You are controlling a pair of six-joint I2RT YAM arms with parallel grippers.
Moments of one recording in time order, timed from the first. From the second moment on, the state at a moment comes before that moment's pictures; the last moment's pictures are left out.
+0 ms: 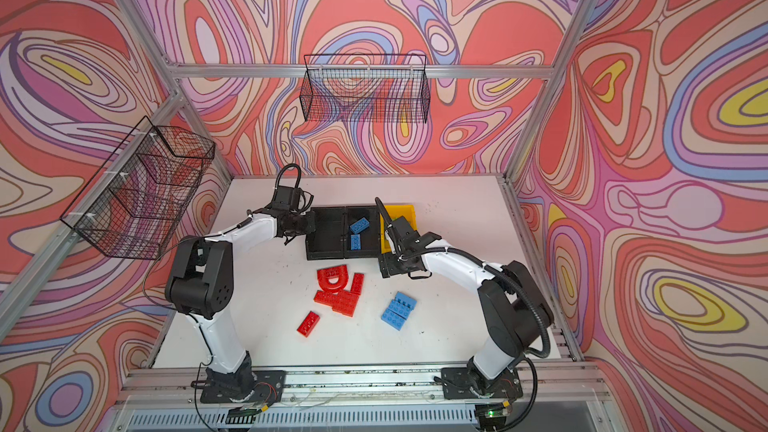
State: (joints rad) left arm -0.21 1.89 1.28 -0.34 0.10 -0.36; right arm 0.58 1.65 1.08 -0.56 -0.05 0.32
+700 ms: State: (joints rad) left arm -0.21 1.89 1.28 -0.33 0.11 -0.36; right arm 0.60 1.87 1.16 -0.46 0.01 0.33
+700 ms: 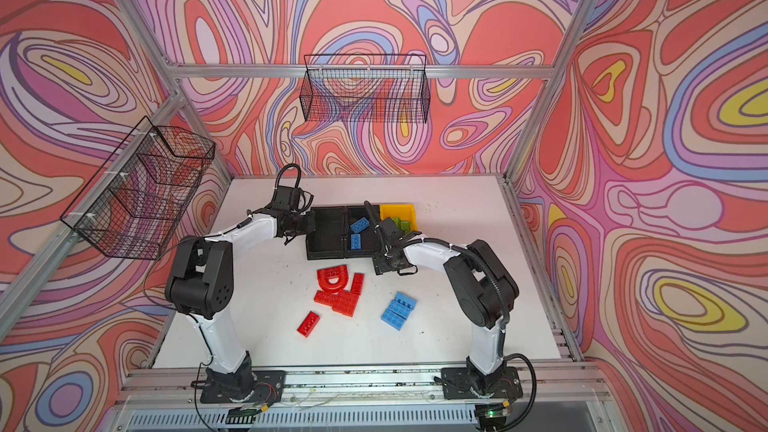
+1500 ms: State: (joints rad) left arm -0.21 1.88 1.27 -0.32 0.12 -0.36; right arm 0.62 1.74 1.34 -0.54 0.00 0.29
